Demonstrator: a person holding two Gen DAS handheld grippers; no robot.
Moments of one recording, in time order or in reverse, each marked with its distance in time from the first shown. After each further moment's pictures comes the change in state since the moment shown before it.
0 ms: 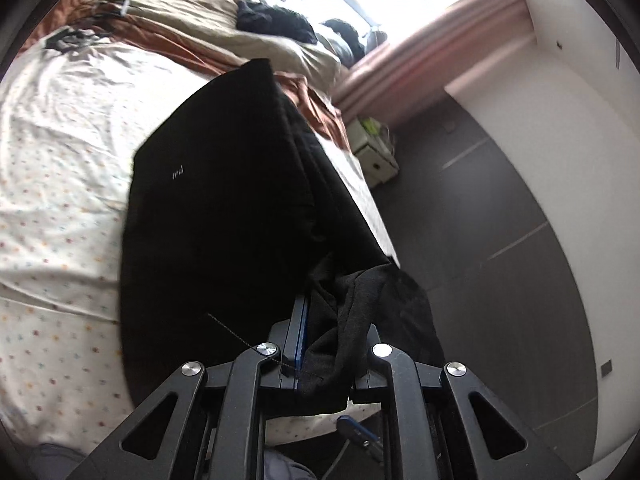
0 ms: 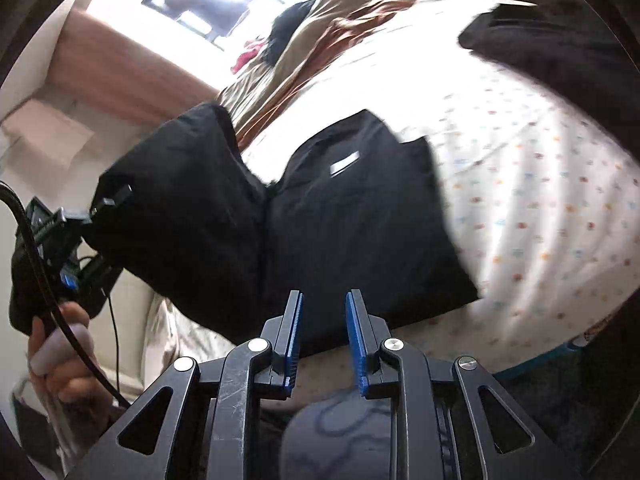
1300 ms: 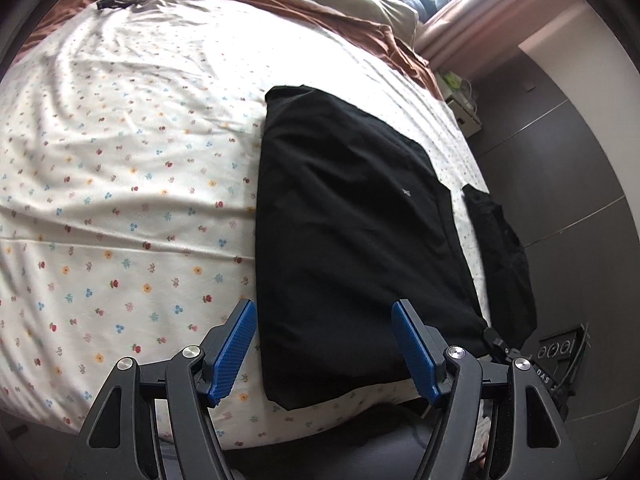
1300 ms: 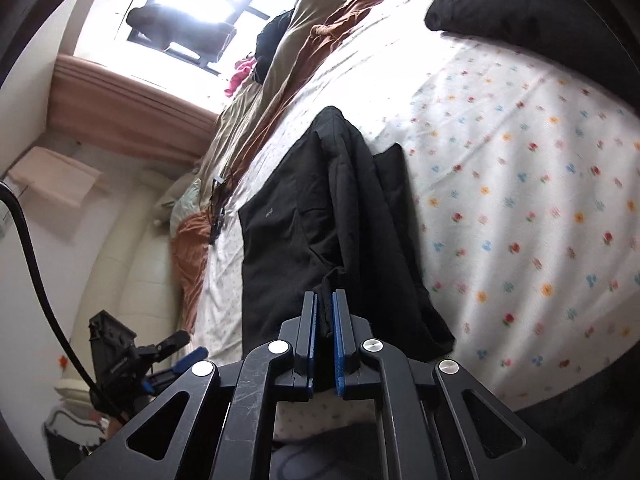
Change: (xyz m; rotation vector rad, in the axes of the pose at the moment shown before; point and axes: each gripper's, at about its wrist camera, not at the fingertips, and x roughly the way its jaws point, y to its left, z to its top) left arm 0.020 0.114 -0.035 -0.028 0.153 0.283; right arm 0.021 -0.060 0.020 0.111 -0.025 0.111
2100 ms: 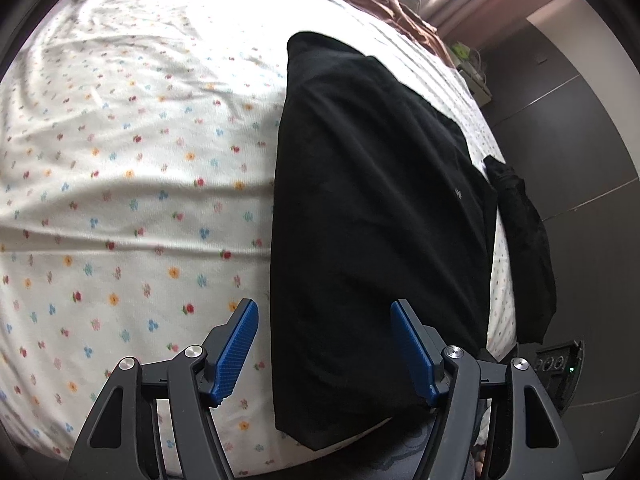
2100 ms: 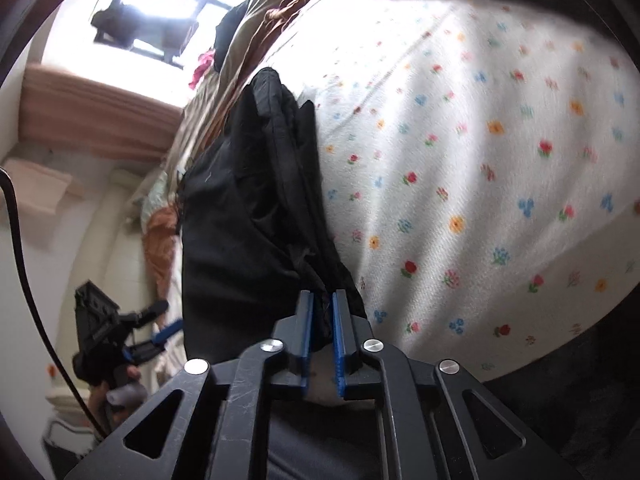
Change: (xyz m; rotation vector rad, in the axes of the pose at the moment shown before) left arm 0.050 0.011 0.008 0.027 0.086 0.028; right arm 0.003 -0.041 -0.027 0.050 0.067 -0.102
